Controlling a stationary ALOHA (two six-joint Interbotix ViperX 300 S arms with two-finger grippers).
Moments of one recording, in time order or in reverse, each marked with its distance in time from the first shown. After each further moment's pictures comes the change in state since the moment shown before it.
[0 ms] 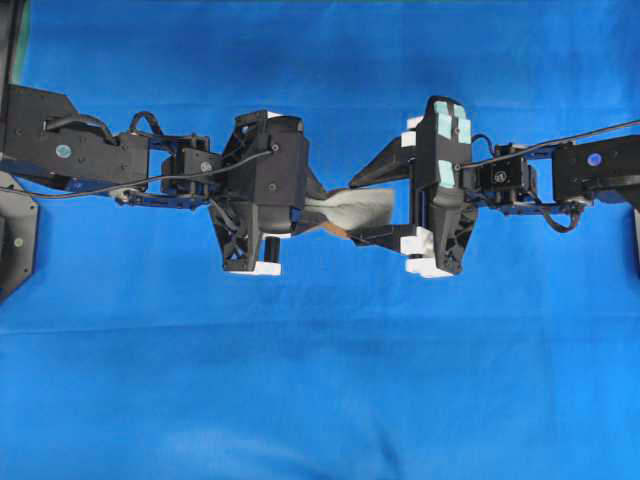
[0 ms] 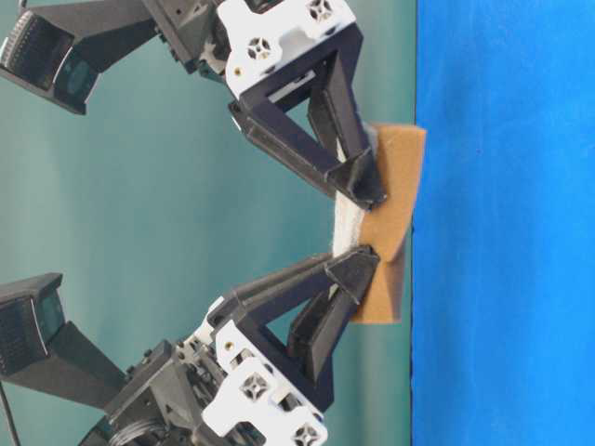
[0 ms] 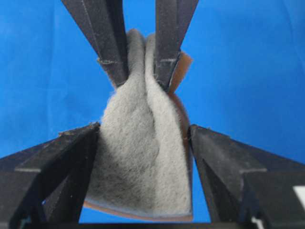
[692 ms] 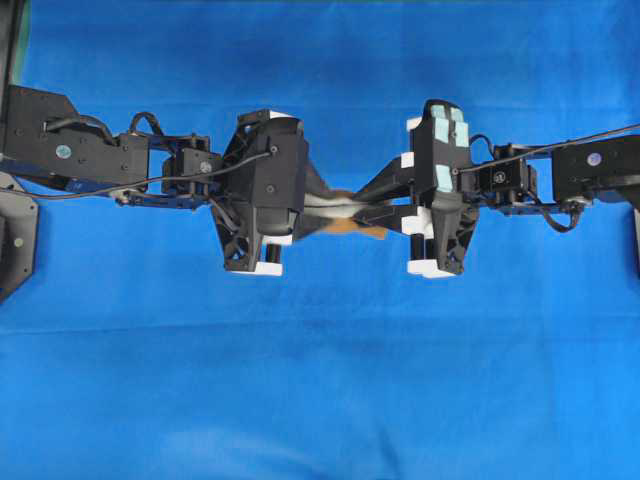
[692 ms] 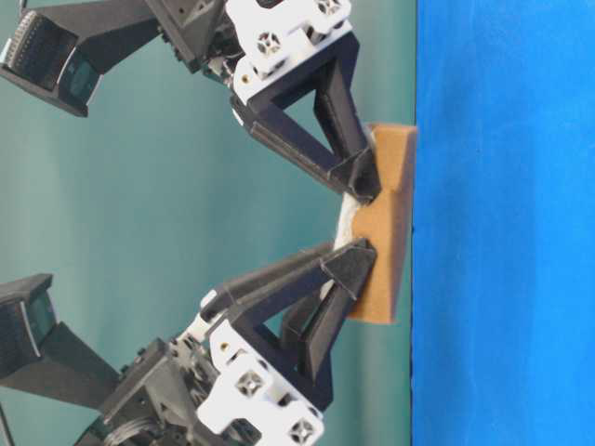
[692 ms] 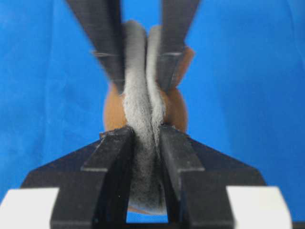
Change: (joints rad) left arm -0.002 0.000 0.000 -0.002 -0.032 0.018; right arm -0.002 0.000 -0.003 -0.011 0.031 -0.015
